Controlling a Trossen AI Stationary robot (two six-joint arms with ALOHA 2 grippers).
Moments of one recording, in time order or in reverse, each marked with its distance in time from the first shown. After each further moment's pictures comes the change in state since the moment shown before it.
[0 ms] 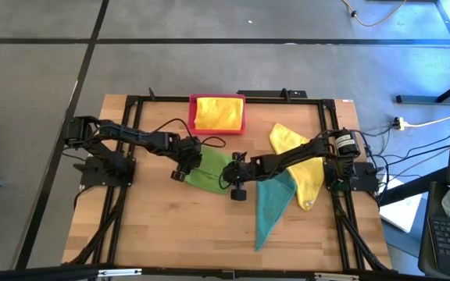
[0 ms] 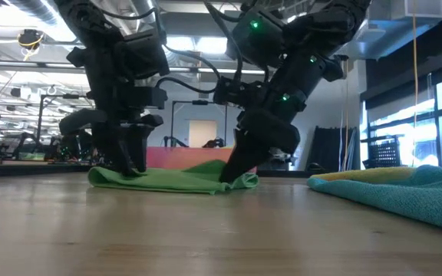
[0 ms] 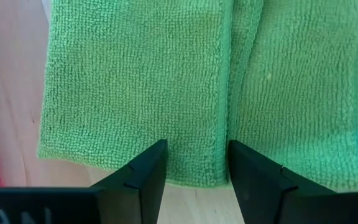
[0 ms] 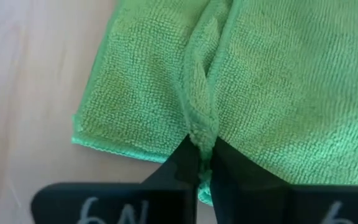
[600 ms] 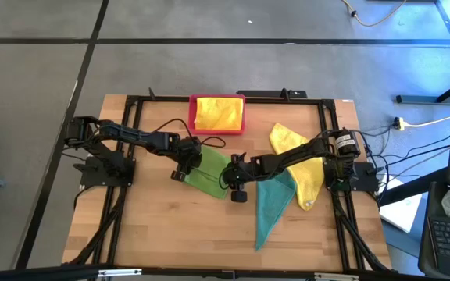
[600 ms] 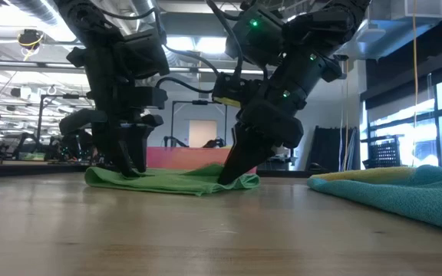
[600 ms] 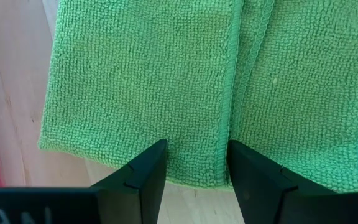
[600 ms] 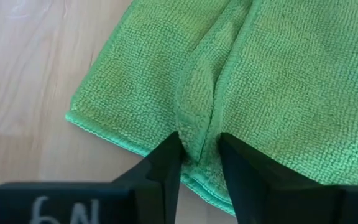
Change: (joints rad) left arm 0.000 0.000 0.000 0.000 0.000 -0.004; right arm 0.000 0.000 0.003 0.007 -0.073 0.008
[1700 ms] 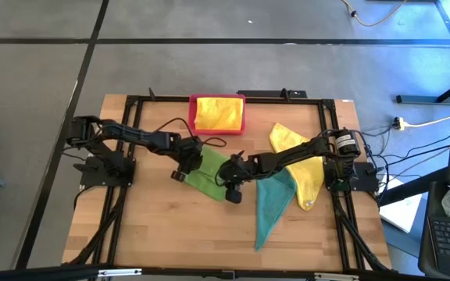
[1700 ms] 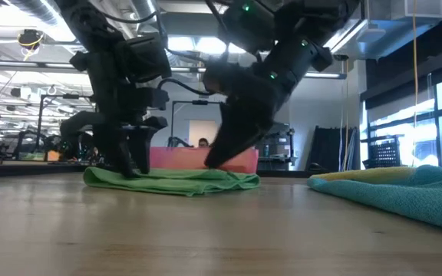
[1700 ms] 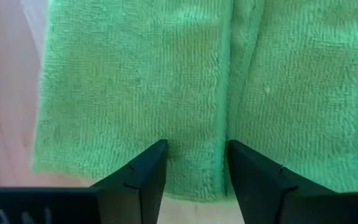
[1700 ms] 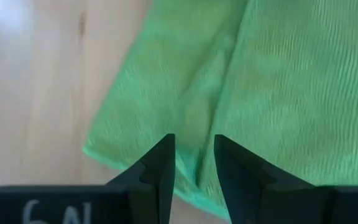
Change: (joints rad) left arm 0.014 0.024 0.000 0.033 0.051 0.081; right arm 0.000 -0.003 0.072 -0.049 -0.051 0.200
